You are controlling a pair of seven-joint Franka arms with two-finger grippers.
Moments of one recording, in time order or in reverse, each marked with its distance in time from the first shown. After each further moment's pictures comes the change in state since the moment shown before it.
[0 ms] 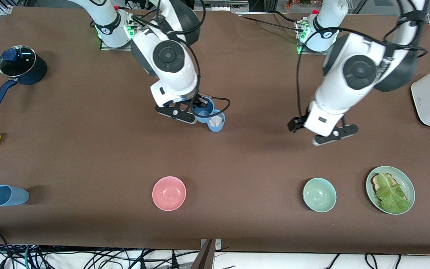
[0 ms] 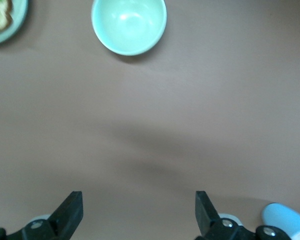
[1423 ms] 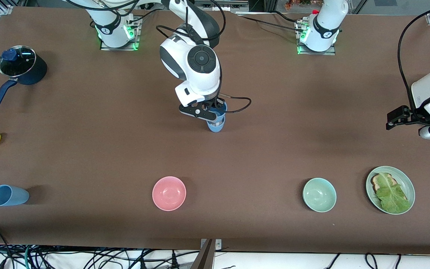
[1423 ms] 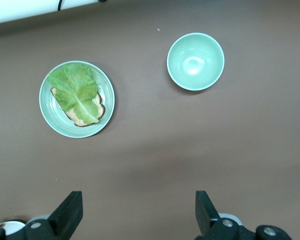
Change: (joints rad) left arm 0.353 -0.063 -0.004 0.129 -0.005 -0.092 0.806; right arm 0.074 0.078 -0.002 0.007 -0.050 0.066 0.044
